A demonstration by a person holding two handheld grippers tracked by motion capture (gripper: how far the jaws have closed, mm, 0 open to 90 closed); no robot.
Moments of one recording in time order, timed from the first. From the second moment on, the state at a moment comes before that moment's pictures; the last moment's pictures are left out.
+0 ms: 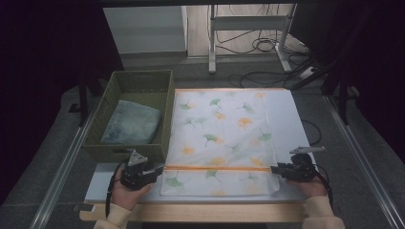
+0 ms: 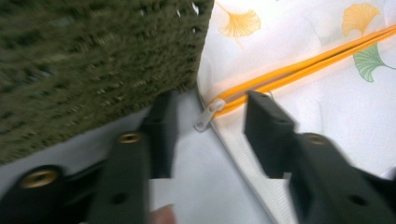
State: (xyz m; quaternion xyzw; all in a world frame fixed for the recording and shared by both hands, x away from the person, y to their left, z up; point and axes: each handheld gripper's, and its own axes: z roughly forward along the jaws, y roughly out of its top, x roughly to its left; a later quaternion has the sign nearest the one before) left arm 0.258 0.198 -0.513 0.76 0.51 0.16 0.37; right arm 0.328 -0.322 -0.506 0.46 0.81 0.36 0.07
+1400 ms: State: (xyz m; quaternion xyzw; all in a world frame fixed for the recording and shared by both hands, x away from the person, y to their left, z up) left arm 0.267 0.205 -0.520 0.79 0.49 0.14 0.33; right arm 0.335 -0.206 -0.488 0.32 0.87 0.36 0.09
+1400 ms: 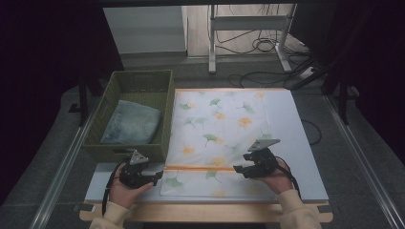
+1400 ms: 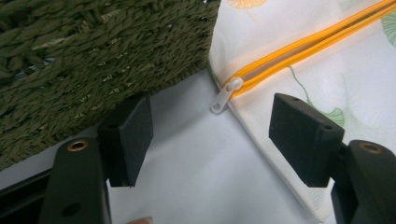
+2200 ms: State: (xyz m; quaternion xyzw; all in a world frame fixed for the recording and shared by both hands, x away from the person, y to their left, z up) left arm 0.262 0.199 -0.525 0.80 0.48 0.13 0.33; right arm 0.360 -0.147 -0.498 0.26 0.90 0.33 0.09
